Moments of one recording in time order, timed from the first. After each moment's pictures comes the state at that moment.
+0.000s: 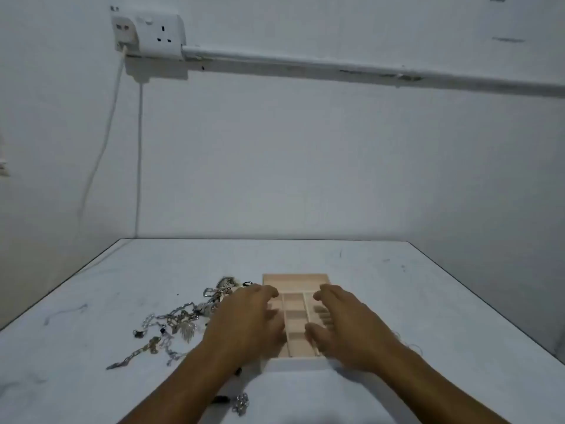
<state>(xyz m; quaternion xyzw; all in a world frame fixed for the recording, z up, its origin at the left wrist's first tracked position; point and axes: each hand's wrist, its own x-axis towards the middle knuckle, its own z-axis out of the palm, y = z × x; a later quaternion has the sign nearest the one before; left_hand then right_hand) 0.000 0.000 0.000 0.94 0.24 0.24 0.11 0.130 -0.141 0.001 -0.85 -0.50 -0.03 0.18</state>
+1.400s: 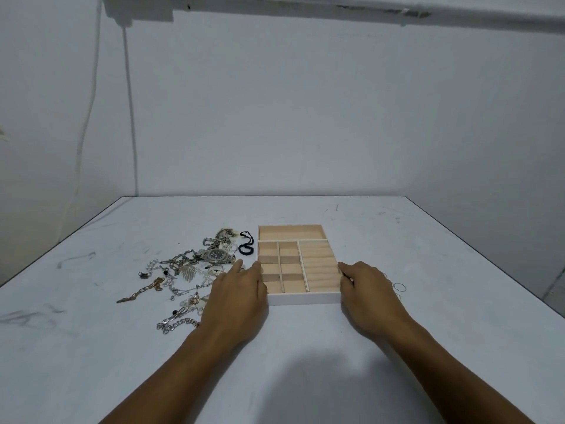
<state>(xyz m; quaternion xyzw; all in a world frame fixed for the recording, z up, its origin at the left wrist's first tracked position) -0.015 -0.016 -0.060 0.93 0.24 0.26 0.11 0.134 -0.182 -0.036 -0.89 -0.39 -0.04 0.22</state>
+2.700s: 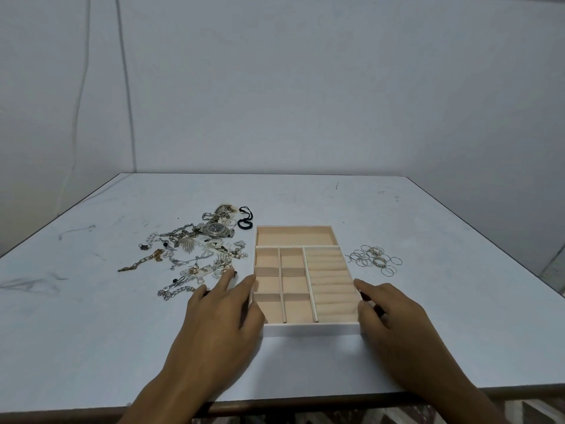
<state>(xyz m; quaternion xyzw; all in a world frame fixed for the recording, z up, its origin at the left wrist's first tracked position) -0.090 -0.084 -0.053 0.92 0.29 0.21 0.17 0.072 -0.259 -0.046 -0.84 -0.41 0.00 0.35</state>
